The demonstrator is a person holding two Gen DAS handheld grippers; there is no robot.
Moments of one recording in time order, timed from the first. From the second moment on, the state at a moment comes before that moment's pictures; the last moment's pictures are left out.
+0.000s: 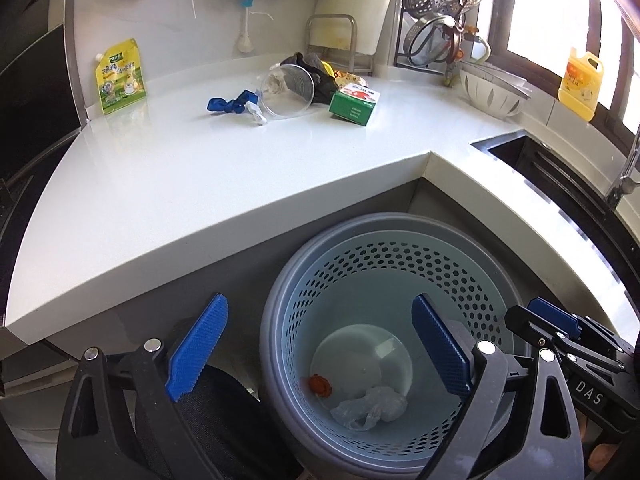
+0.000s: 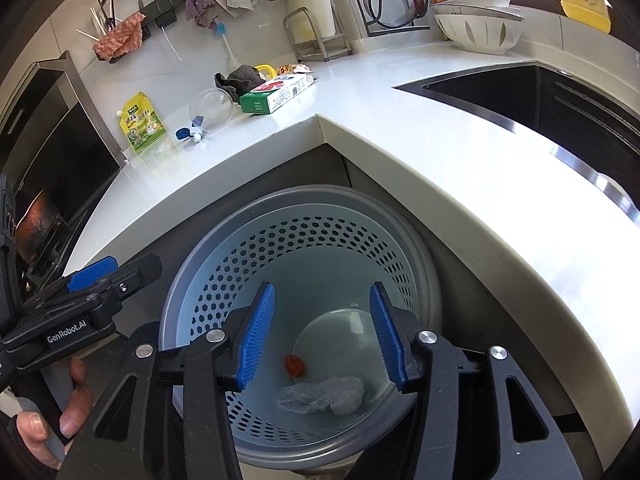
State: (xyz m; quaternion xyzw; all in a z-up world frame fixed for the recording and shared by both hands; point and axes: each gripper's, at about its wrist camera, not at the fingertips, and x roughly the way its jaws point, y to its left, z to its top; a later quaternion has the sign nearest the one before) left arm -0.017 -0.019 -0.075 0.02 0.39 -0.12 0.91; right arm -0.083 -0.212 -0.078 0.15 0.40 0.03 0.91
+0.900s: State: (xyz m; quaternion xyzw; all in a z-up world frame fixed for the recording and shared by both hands) left arm 0.066 0.026 -0.021 -0.02 0.34 -0.04 0.94; right arm 0.018 -0.194 -0.024 0.13 0.37 0.04 0.92
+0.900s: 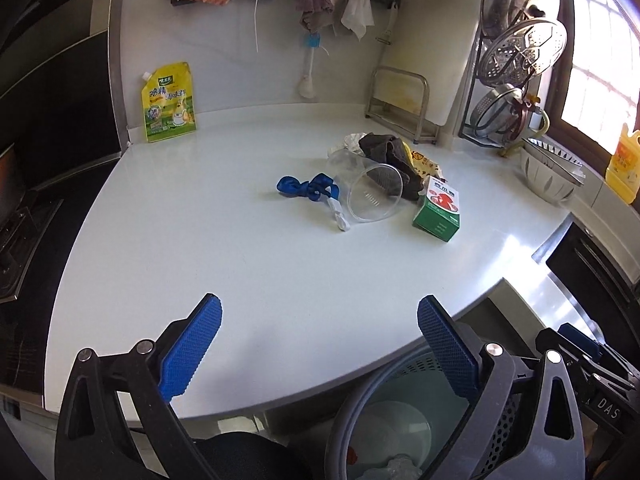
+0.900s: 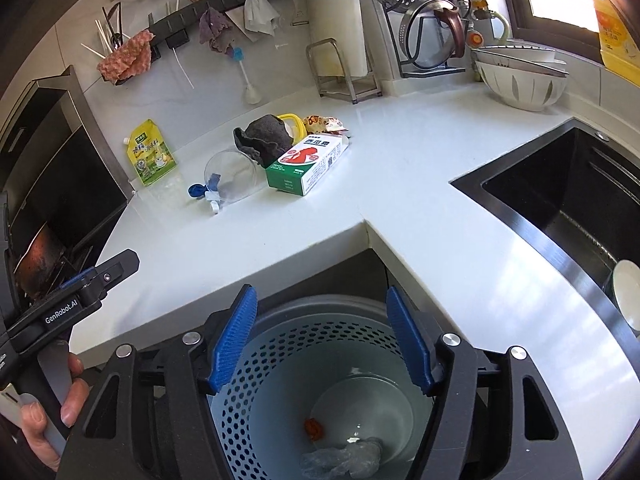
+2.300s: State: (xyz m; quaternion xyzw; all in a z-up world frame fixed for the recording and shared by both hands) left arm 0.163 0.042 -0.032 -0.02 0.34 0.00 0.94; right arm 0.202 -0.148 -0.035 0.12 0.39 0.00 0.91
